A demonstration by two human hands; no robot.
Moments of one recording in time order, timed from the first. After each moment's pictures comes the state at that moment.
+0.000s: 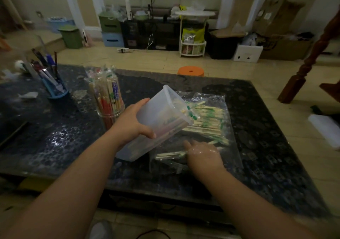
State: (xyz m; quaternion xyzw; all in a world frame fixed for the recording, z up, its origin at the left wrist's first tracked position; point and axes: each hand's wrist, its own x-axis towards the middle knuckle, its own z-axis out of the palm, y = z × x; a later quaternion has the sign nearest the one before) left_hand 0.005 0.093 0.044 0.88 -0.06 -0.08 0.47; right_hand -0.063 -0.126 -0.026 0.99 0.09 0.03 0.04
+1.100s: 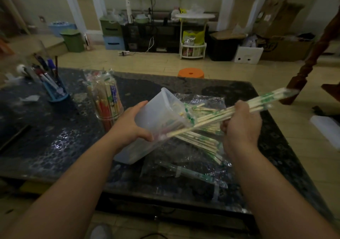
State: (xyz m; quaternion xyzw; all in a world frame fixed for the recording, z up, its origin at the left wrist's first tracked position) left_hand 0.006 0.093 0.042 0.88 -0.07 -0.08 0.46; right_hand -0.051 -0.159 0.071 0.54 -0.26 0.32 -0.74
